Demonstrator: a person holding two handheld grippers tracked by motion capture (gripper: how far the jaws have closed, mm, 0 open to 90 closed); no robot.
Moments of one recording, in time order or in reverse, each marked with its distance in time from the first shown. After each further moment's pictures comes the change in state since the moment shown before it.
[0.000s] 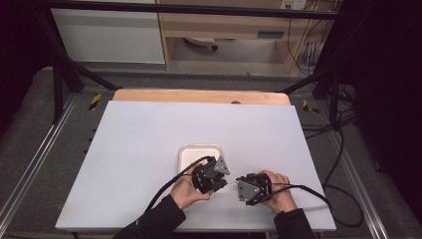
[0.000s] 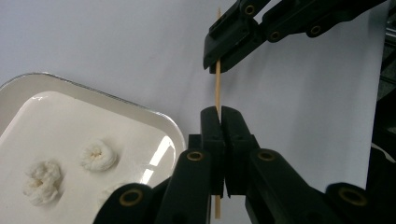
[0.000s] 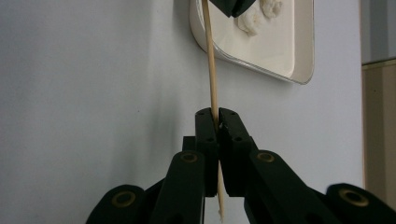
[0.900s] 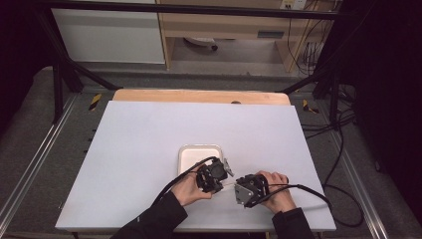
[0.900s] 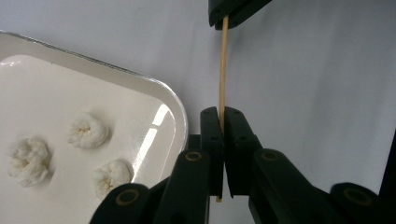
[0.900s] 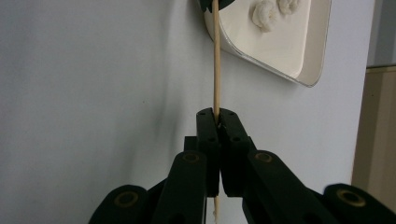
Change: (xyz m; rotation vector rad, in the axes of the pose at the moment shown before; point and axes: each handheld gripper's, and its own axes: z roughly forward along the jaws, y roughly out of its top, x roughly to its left) left arm 0.001 0.008 0.018 0.217 -0.017 0.023; right arm 0.001 0.008 0.002 0.071 0.015 -0.103
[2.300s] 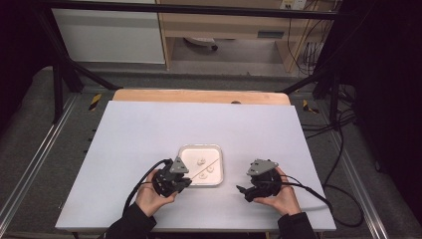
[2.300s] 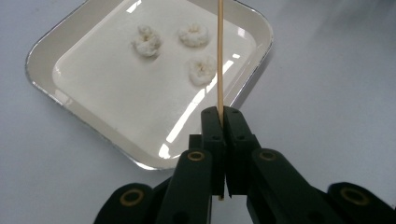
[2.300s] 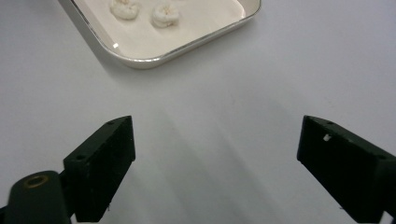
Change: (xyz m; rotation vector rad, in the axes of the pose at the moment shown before) left arm 0.018 -0.110 -0.044 -0.269 0.133 -0.246; right arm -0.010 -0.032 -0.004 -0.131 0.033 0.923
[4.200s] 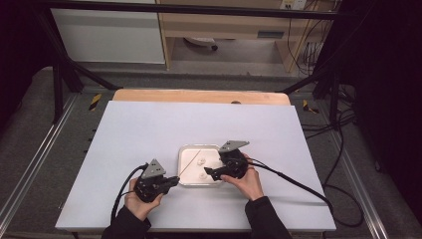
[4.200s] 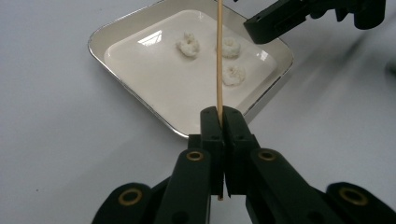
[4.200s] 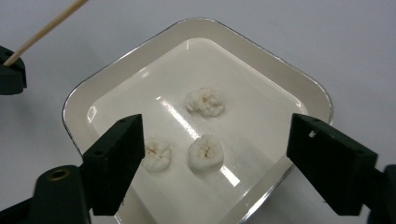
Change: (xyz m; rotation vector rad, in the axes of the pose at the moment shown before) left arm 0.014 -0.043 -0.017 -0.213 0.025 -0.164; right arm 0.006 0.069 0.074 -0.088 0.139 0.222
